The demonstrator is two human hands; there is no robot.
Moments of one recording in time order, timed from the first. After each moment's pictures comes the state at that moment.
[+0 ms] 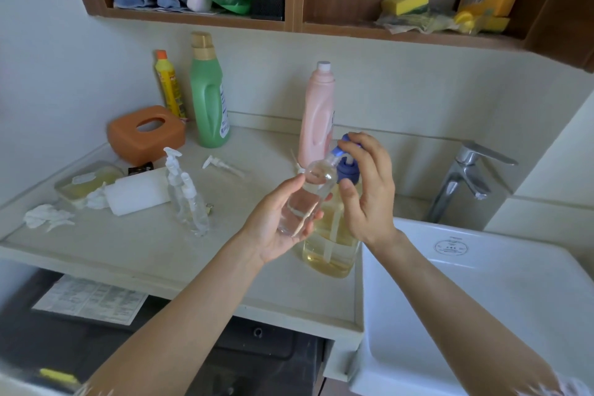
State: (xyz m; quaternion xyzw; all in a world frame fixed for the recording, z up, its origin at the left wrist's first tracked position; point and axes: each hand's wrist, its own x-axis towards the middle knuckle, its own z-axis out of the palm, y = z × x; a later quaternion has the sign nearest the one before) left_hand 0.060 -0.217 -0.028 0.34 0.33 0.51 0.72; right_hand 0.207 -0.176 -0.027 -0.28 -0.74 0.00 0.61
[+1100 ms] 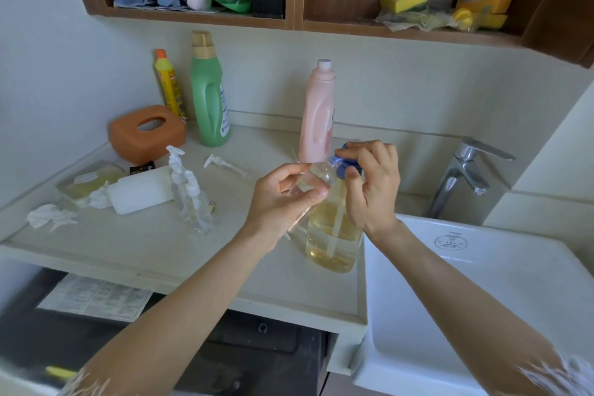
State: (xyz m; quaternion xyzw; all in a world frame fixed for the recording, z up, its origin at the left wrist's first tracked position) left_hand 0.058 -0.216 -0.030 0.48 0.43 0.61 0.46; right_hand 0.201 -0.173 -0.027 -0.36 -0.70 -0.04 0.62
